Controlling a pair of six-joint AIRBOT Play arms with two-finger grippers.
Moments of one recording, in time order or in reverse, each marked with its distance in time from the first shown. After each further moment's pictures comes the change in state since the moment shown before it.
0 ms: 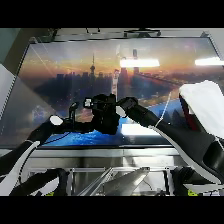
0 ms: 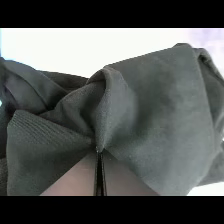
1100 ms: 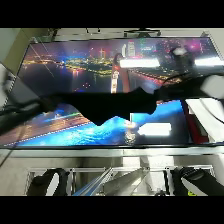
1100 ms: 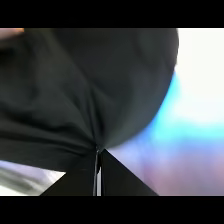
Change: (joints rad) left arm 0.393 0.577 0.369 -0.160 -0.289 0.019; right arm -0.497 0.624 -0.009 -0.035 0.526 0.799
